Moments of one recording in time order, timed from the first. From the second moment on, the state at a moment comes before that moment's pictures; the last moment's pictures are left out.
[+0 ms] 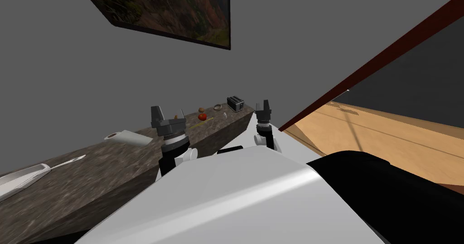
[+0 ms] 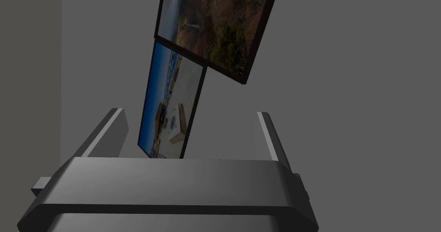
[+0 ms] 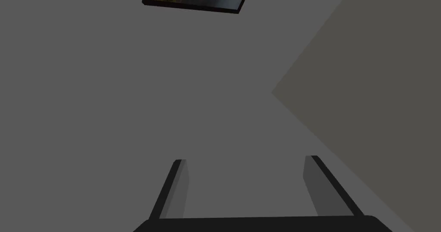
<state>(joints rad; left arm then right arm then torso) 0.53 -0.01 -0.03 -2.39 0.00 -0.49 0.06 0.46 -0.01 -0.01 -2.24 0.10 -0.60 -0.07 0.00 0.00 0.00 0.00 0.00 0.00</state>
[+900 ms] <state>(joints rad) 0.53 -0.01 -0.03 -2.39 0.00 -0.49 0.06 0.39 -0.24 0.06 -2.21 0.34 -0.64 -0.02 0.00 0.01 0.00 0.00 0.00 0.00</state>
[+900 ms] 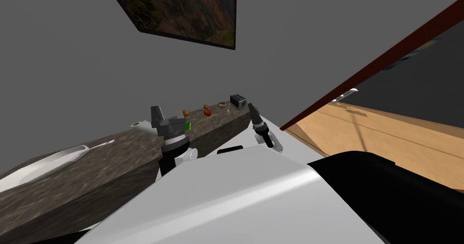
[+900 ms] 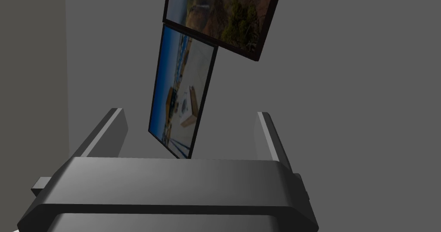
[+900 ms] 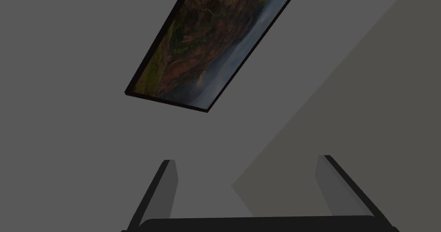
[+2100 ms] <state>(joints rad) 0.53 -0.01 -0.03 -2.39 0.00 -0.49 0.06 0.29 -0.49 0.16 -2.14 0.69 -0.69 0.05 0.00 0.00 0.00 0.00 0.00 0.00</state>
